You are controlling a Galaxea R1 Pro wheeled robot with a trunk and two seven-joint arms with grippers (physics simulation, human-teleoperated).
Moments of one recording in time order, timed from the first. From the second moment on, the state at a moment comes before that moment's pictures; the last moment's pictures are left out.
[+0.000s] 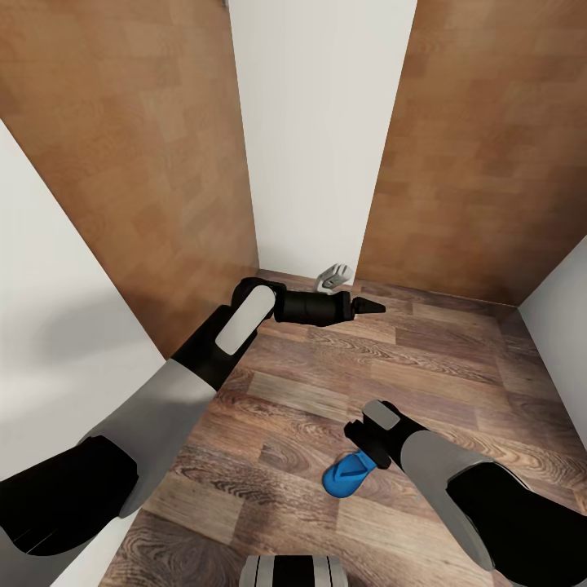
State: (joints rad) left arm -1.19 -0.17 -0.52 -0.97 1.06 0.95 -0.18; right arm -1.01 0.09 0.40 -0.11 -1.32 0.35 -0.61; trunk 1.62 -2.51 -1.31
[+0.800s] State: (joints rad) left arm -1.19 -0.17 -0.52 -0.97 1.06 0.95 -0.18; right arm -1.01 0.09 0.40 -0.11 -1.32 0.35 -0.62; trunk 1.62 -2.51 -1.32
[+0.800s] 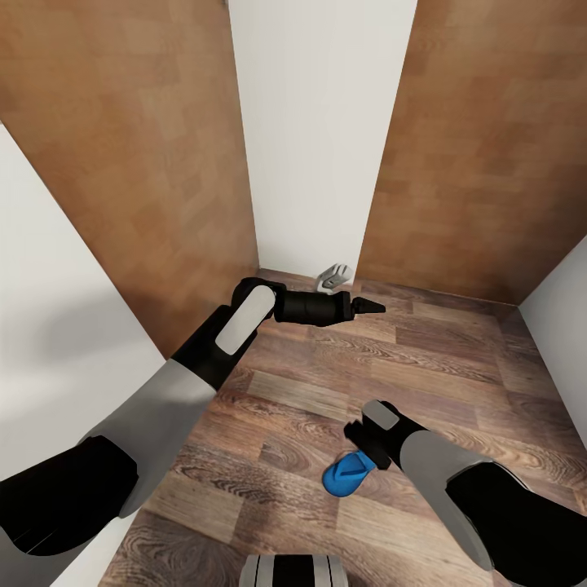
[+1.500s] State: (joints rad) left arm -1.19 -0.17 -0.52 -0.97 1.06 0.95 -0.18; right arm -1.01 0.09 0.40 -0.11 -1.32 0.35 -0.61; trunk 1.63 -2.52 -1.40
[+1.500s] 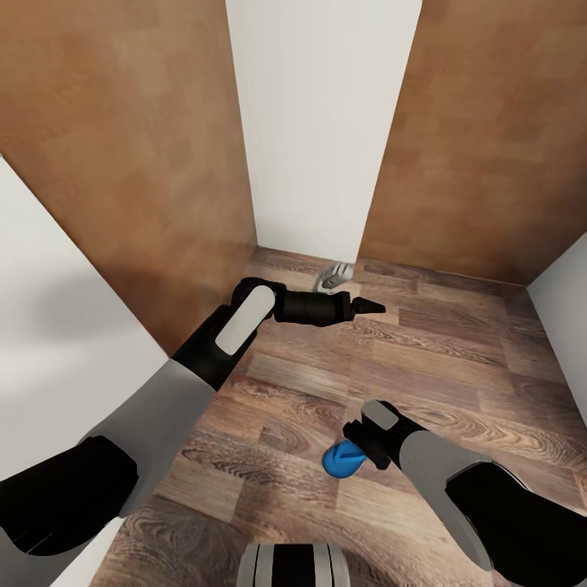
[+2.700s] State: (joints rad) left arm -1.18 -0.17 -0.52 -1.03 1.06 0.95 -0.20; right arm -1.01 0.09 0.41 -0.11 -1.31 0.34 -0.52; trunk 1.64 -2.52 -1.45
